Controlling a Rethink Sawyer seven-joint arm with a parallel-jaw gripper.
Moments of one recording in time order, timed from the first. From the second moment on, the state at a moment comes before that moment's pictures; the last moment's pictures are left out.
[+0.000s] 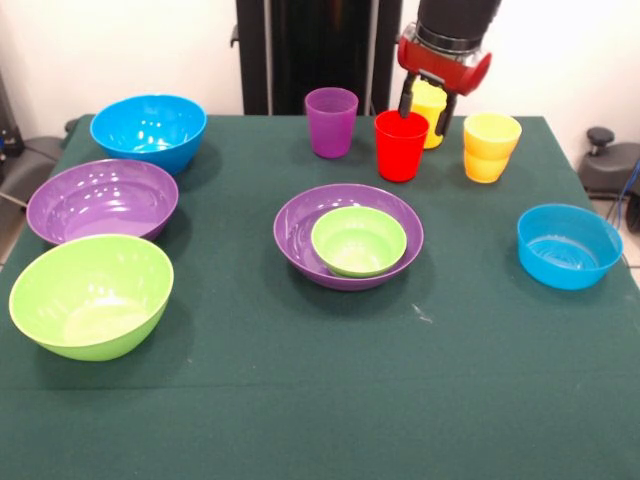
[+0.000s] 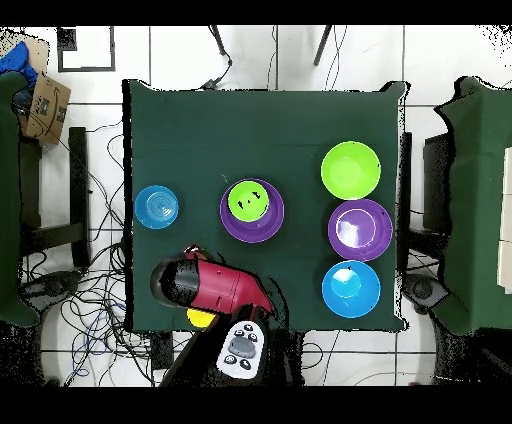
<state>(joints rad) 0.13 -0.66 -0.21 2.03 0.25 0.29 2.16</state>
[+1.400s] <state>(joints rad) 0.13 -0.61 -0.21 2.04 0.25 0.18 2.16</state>
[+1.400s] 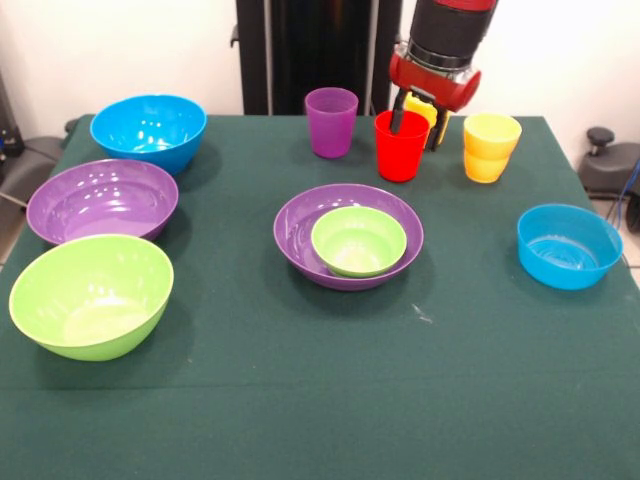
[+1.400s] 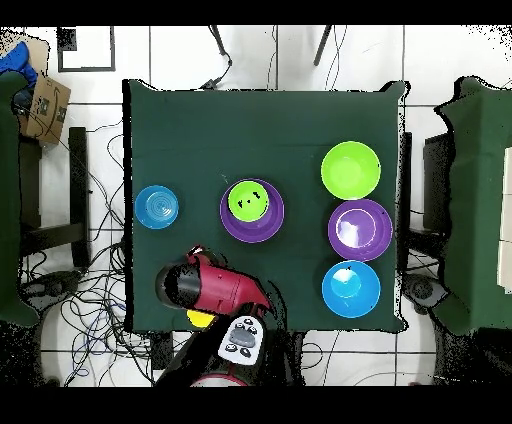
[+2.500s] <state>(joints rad) 0.10 -0.60 -0.18 2.07 0.25 0.14 2.16</state>
